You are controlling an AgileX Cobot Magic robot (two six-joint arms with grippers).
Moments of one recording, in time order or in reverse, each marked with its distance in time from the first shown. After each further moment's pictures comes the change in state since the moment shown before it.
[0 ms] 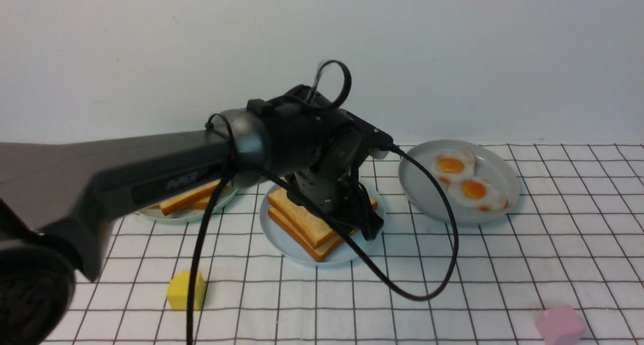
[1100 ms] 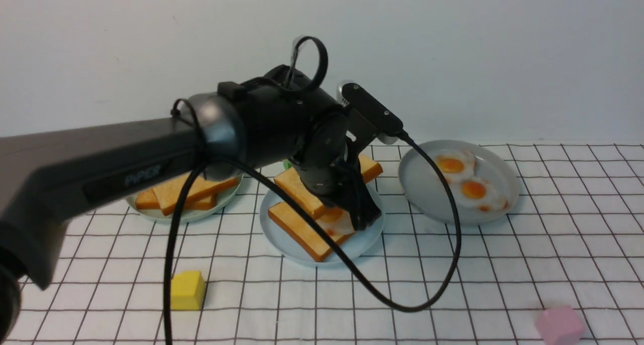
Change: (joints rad) right arm -0.001 0.008 -0.050 -0.001 0.004 -0.014; left arm 0.000 -0.030 0.031 0.034 -0.114 0.190
